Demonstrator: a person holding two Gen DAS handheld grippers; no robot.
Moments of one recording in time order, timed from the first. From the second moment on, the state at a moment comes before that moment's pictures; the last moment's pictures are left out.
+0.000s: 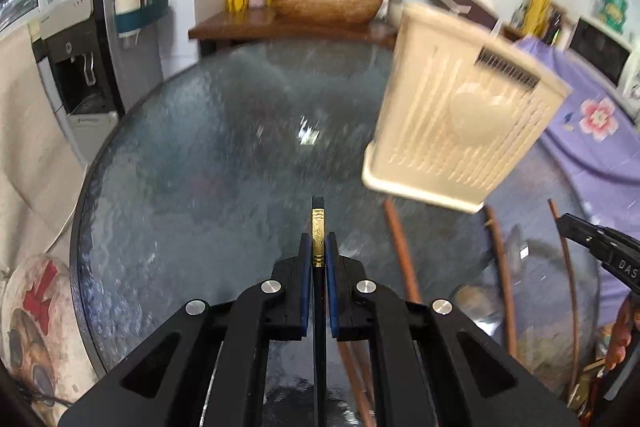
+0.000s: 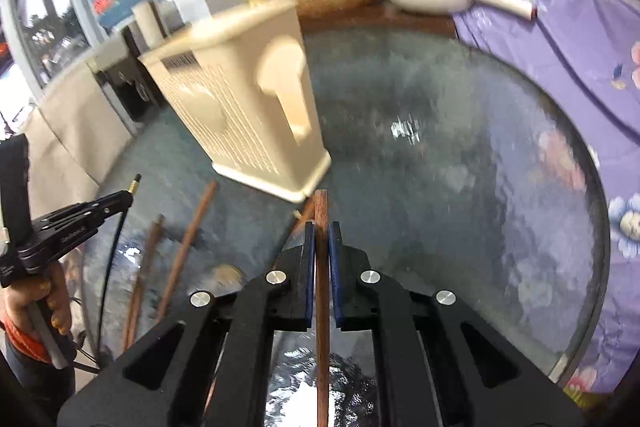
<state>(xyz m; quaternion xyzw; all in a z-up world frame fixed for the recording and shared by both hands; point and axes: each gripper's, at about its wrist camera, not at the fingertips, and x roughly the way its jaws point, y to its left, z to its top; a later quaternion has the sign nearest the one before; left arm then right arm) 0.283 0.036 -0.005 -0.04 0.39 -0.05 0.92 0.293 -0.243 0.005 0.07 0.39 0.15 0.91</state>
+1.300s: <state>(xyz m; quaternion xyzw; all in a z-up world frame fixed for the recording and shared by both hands) 0.222 0.016 0.143 -0.04 0.22 -0.15 0.96 0.229 -0.259 0.163 0.04 0.22 0.26 0.94</state>
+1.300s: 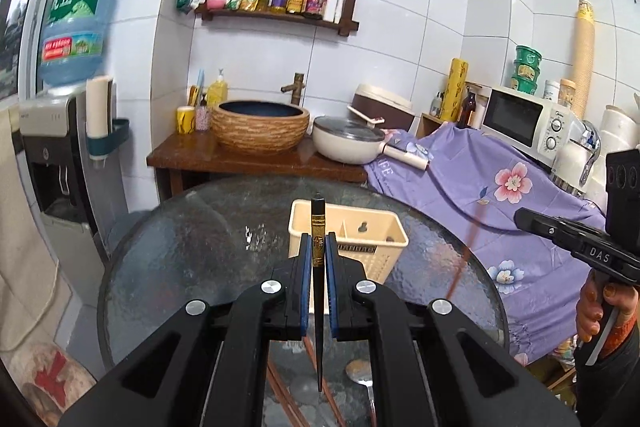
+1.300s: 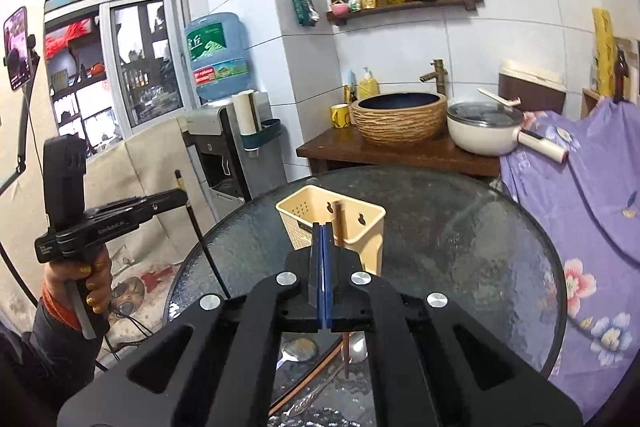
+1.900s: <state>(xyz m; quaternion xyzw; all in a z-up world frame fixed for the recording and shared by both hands) 0.233 0.013 0.129 -0.05 0.23 -0.15 0.96 0.340 -0.287 0.048 0.06 0.37 0.08 0.92</state>
